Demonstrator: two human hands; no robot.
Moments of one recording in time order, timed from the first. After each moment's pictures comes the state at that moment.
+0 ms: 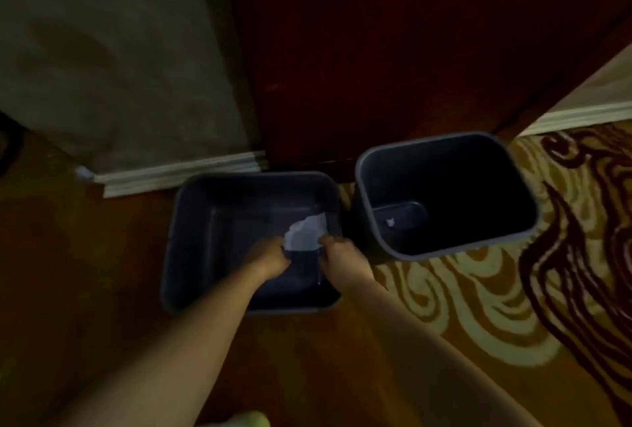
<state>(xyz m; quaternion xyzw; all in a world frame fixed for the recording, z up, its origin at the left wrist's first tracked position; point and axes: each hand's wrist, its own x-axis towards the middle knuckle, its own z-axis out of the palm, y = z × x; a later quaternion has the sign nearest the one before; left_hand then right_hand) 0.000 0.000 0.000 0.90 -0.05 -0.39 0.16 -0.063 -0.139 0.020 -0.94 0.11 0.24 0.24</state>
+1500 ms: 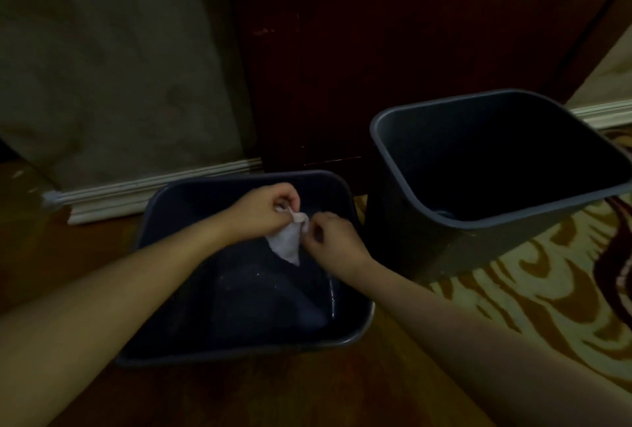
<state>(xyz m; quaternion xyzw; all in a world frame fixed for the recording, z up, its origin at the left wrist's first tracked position) 0.051 0.006 -0.025 0.86 -0.29 -0.22 0.36 -0.030 -0.129 -0.071 -0.92 0.05 0.00 0.40</state>
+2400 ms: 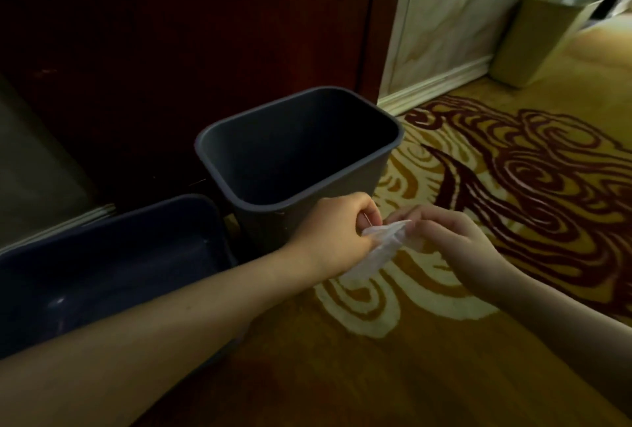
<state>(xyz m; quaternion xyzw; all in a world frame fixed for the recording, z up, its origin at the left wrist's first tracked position) -0.128 -0.193 0.039 0.76 -0.50 -0.23 0.34 -0.263 -0.328 0.011 -0.76 0.18 -0.13 0.61</state>
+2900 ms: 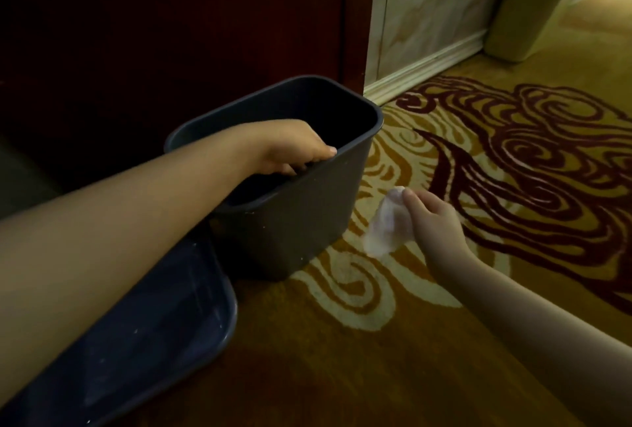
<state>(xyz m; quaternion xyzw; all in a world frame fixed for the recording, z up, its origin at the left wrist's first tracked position) -0.063 -0.255 0.081 0.83 -0.36 -0.37 0.21 -0.244 -0.334 -0.017 -0.66 0.40 -0.24 0.59</state>
